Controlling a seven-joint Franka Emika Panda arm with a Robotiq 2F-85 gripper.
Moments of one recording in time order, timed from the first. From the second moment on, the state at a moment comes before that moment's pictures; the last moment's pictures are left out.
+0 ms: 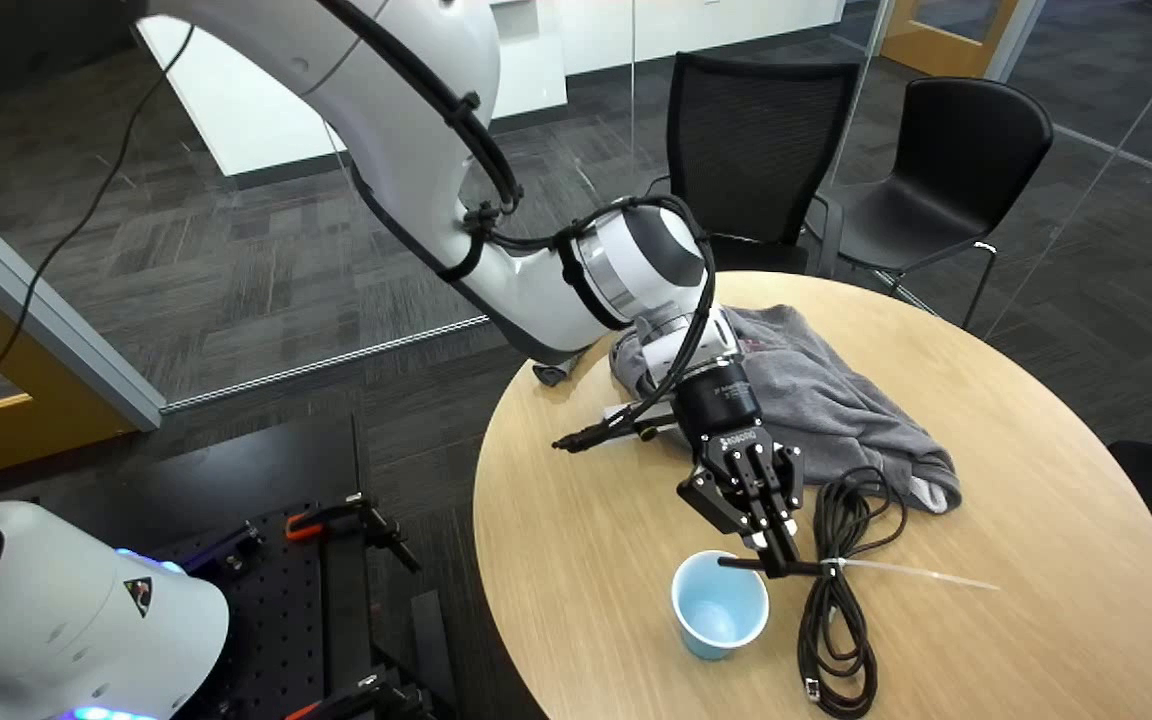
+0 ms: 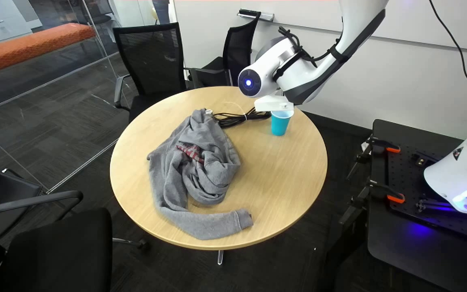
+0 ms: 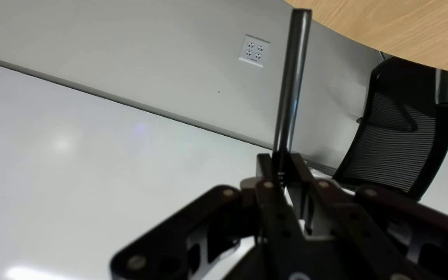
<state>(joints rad) 0.15 0.61 -0.11 -1.91 -1.19 1.88 2.16</state>
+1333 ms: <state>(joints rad) 0.14 0.86 -0.09 -1.76 -1.20 1.86 2.28</state>
